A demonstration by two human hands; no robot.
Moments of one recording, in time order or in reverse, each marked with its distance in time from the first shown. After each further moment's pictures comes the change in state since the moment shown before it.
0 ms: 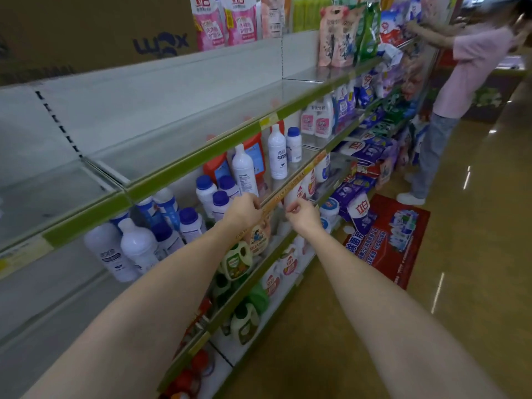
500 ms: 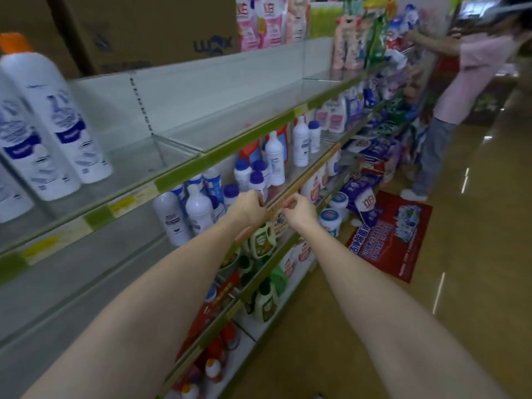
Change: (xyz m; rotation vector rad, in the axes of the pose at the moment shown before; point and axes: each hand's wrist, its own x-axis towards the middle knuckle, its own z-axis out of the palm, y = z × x) left_hand -0.148 -0.080 -0.072 0.040 -0.032 0.086; right_hand -0.154 -0.067 0.088 -0.024 0.066 -0.053
